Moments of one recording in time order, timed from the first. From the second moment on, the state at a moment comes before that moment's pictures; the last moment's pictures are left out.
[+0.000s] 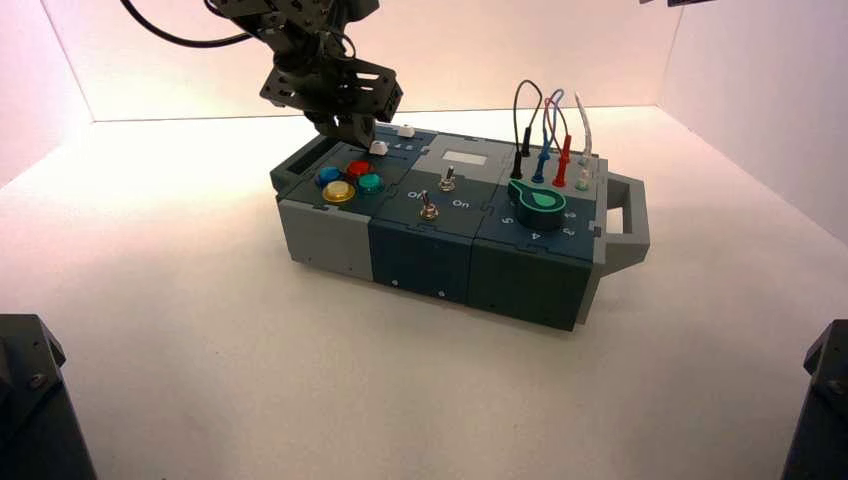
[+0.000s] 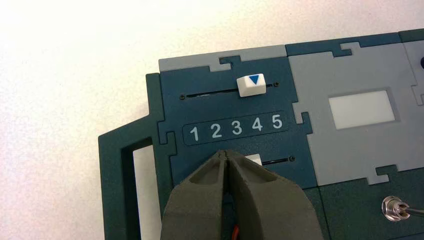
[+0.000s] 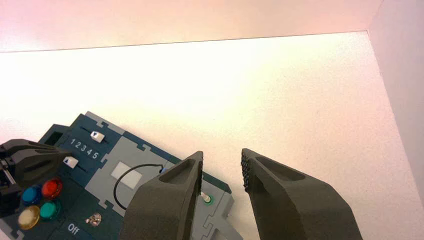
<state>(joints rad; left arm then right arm) -0.54 0.20 0.72 -0.25 0.05 0.18 0.15 -0.51 0.94 0.37 0.25 -0.24</state>
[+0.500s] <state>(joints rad) -0.54 0.19 0.72 -0.25 0.05 0.18 0.15 -0.51 0.94 0.37 0.25 -0.24</state>
